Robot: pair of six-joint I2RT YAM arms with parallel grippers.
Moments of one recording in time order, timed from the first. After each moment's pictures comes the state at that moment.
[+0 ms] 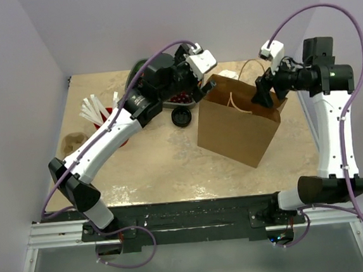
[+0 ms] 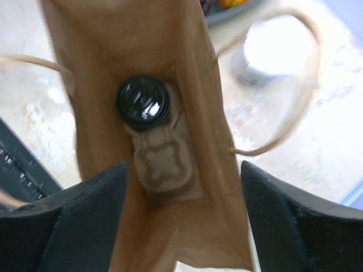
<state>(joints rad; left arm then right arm) -0.79 1.66 1.80 -0.31 0.09 0.42 -0.09 1.41 1.82 -1.28 -0.65 -0.68</state>
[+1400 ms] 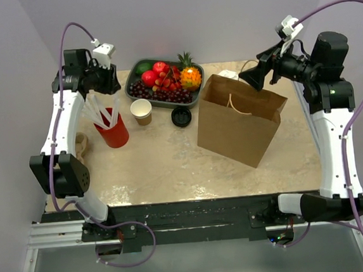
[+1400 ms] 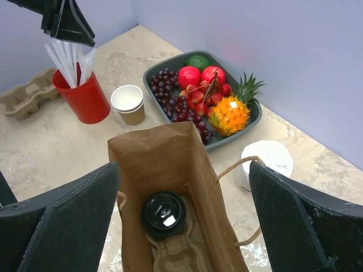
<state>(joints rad) -0.01 1.71 1.77 -0.74 0.39 0.24 -0.06 1.27 1.69 -0.63 -0.82 -0.14</state>
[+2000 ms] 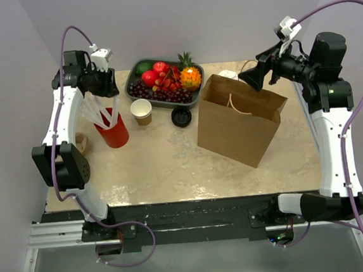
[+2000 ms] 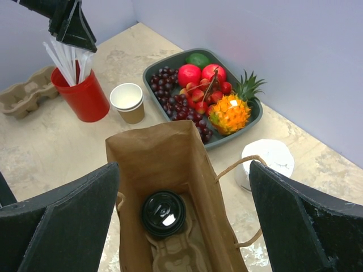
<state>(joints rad) 0.03 1.79 1.81 -0.80 0.39 0.24 -0.06 1.27 1.68 -0.63 -0.82 -0.14</state>
